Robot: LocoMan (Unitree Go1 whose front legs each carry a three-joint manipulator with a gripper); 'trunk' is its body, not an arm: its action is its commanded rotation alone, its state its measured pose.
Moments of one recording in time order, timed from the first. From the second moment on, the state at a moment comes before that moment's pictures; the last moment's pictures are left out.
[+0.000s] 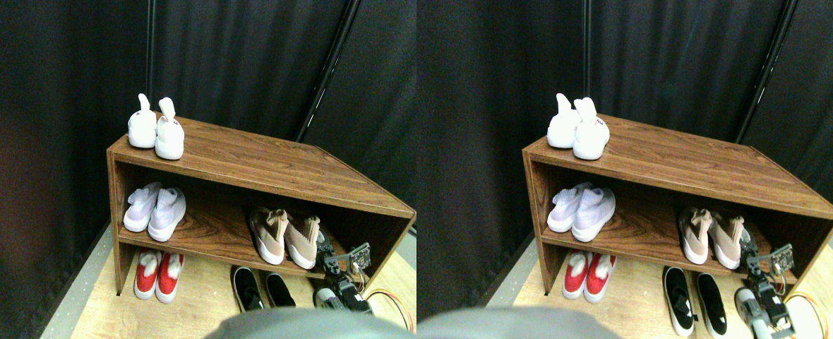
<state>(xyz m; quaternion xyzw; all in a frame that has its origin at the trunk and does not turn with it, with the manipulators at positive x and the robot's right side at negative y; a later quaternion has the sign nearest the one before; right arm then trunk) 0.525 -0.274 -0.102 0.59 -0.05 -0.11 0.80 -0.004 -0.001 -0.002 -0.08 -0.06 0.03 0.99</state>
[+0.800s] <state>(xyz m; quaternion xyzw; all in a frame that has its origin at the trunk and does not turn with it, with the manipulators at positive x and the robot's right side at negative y) 0.519 -0.247 -0.101 0.60 -0.01 -0.08 0.79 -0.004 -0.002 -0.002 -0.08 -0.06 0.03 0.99</state>
